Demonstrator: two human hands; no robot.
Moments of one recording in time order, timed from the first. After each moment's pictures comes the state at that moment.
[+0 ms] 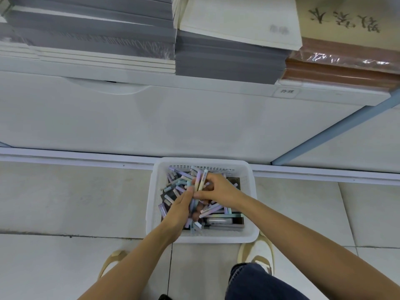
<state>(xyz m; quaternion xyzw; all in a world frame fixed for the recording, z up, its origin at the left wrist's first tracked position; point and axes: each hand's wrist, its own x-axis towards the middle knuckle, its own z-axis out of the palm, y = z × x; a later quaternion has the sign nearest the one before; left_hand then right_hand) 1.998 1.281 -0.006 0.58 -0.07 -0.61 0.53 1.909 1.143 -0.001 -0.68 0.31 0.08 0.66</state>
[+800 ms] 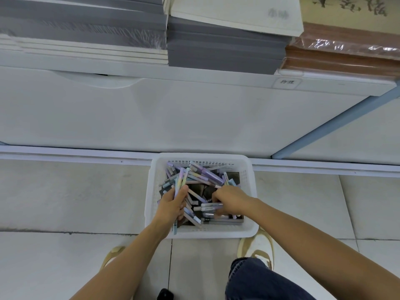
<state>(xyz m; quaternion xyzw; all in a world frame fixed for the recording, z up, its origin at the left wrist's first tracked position) 2.010 1.291 -0.016 0.67 -0.07 -0.55 0.50 1.877 1.136 -0.042 -0.90 0.19 0.32 0.23</state>
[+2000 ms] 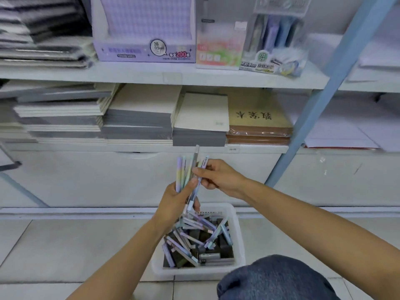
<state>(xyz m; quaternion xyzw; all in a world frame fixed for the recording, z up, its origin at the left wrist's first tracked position) 2.004 1.269 0.192 0.61 -0.30 -0.42 0.60 1.909 1.140 0.230 -0.66 0.25 -0.10 0.70</state>
